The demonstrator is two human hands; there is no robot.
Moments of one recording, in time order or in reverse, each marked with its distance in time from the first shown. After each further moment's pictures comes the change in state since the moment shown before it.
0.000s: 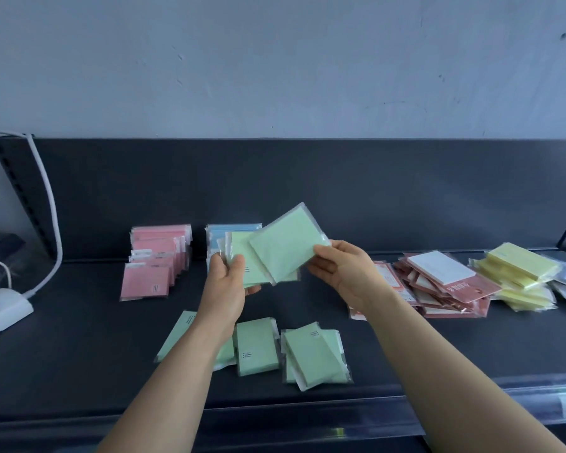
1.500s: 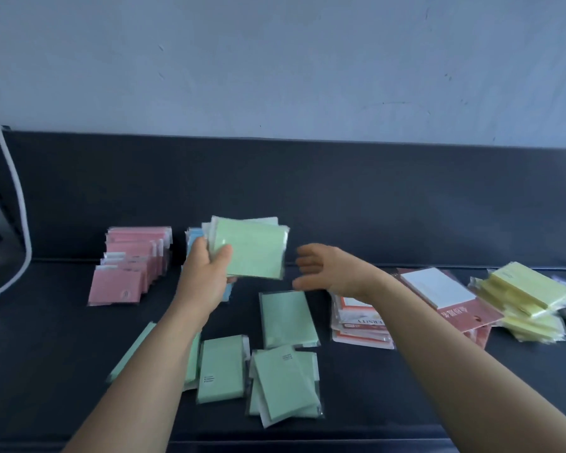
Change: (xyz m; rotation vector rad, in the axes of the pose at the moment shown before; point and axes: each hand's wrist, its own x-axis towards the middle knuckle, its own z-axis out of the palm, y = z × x) left_hand 0.033 0.010 0.021 0.251 0.056 0.115; right_hand 0.036 -0.032 -0.029 -1.042 -0.410 -0.018
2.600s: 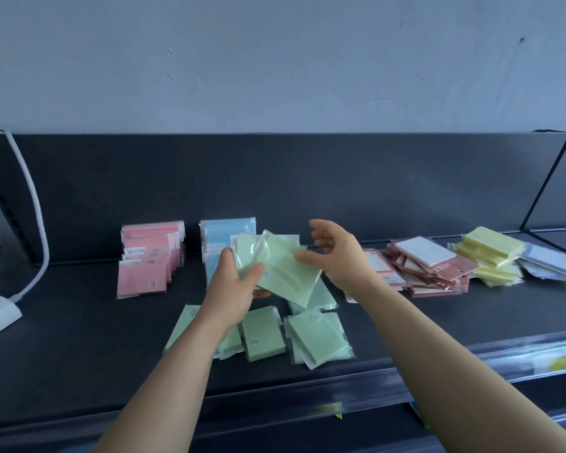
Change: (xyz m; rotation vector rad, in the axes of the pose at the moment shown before) left_hand -0.040 -0.017 -0.036 -0.074 -0.314 -0.029; right_hand -0.039 -0.034 0.067 0.226 0.587 -0.063
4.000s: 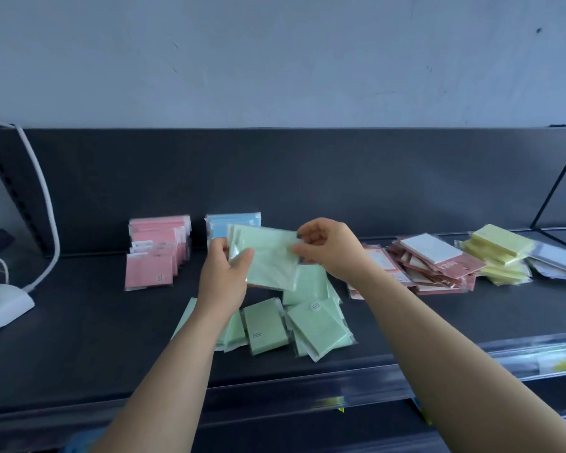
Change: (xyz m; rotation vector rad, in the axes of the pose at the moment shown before) left_hand -0.007 0.016 -0.006 0.173 0.256 0.063; right_hand 0.013 -0.005 0.005 -0.083 -0.093 -0.020
